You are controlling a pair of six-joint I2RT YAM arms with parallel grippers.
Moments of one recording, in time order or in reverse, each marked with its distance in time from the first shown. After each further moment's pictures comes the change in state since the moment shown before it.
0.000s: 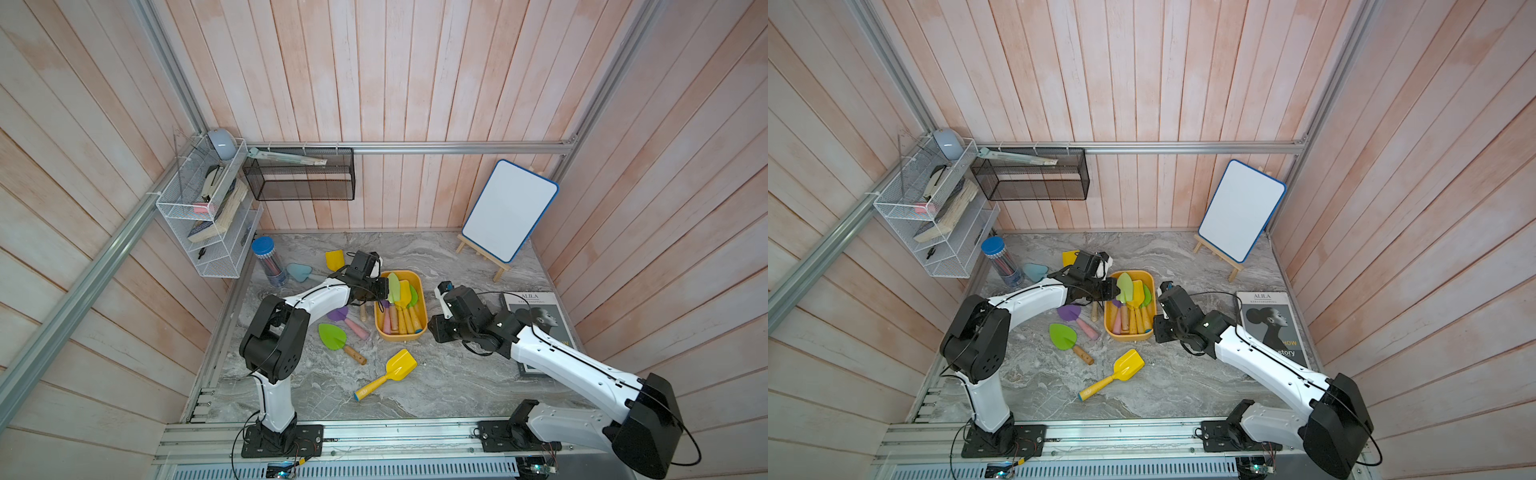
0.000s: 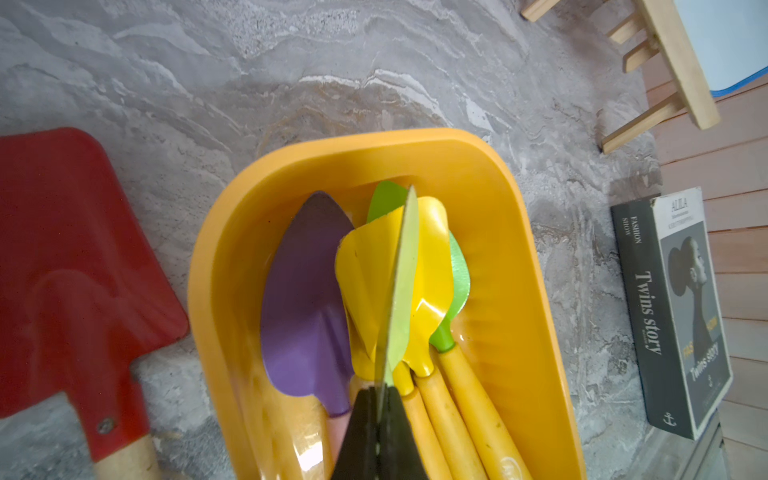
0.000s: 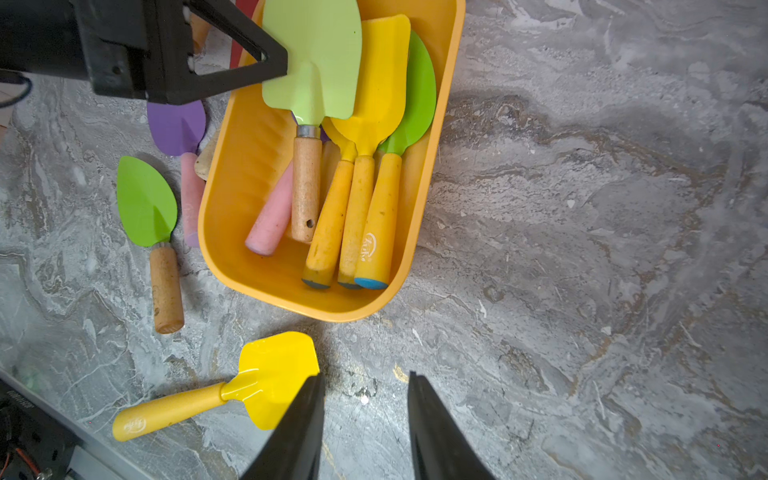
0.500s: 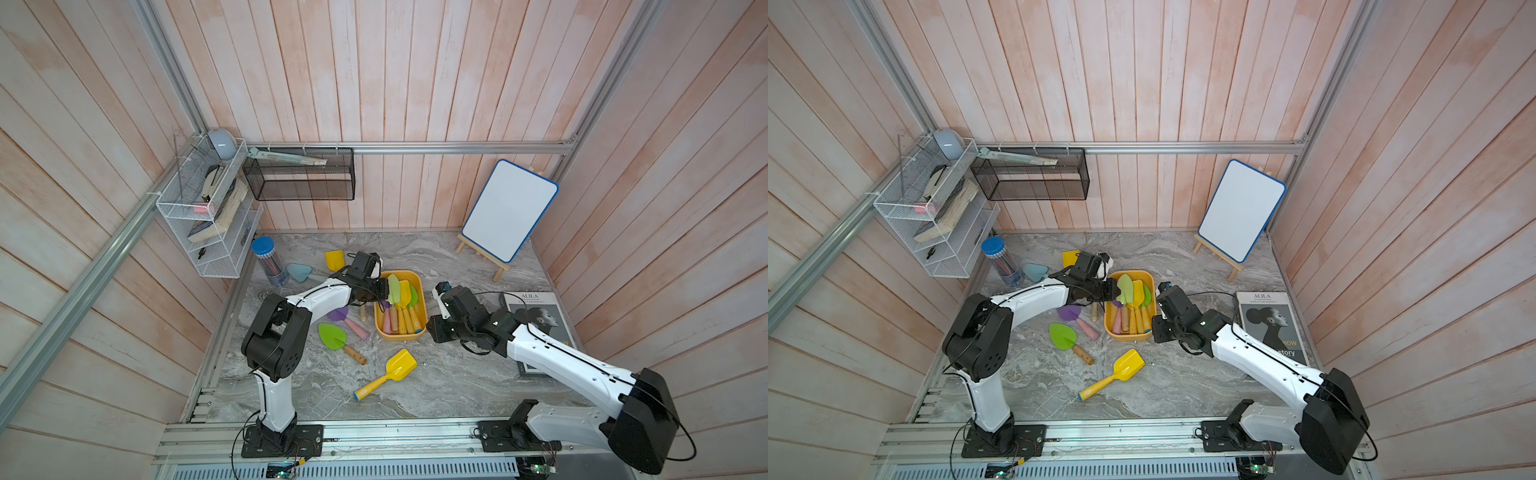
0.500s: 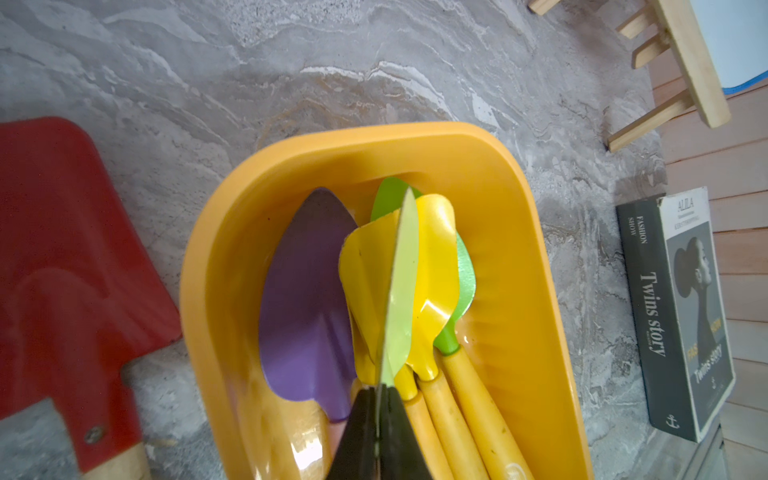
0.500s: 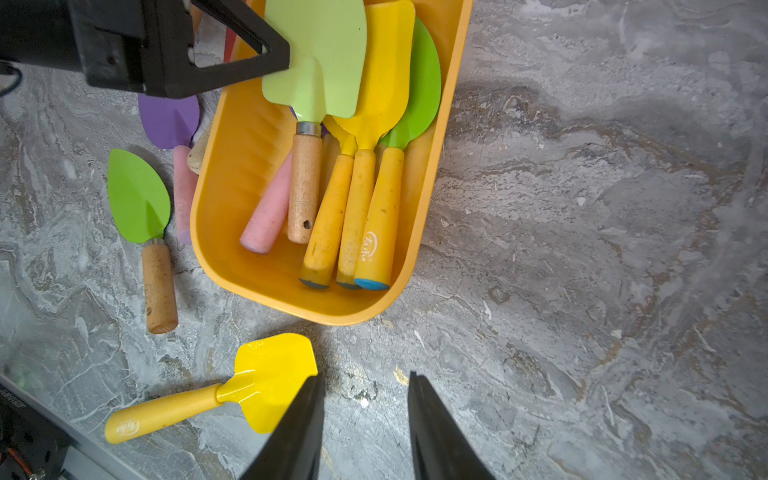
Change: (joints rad) left arm 0.000 0.017 0.006 0.001 0.001 -0.005; right arm 0.000 0.027 -0.002 0.014 -0.008 -0.005
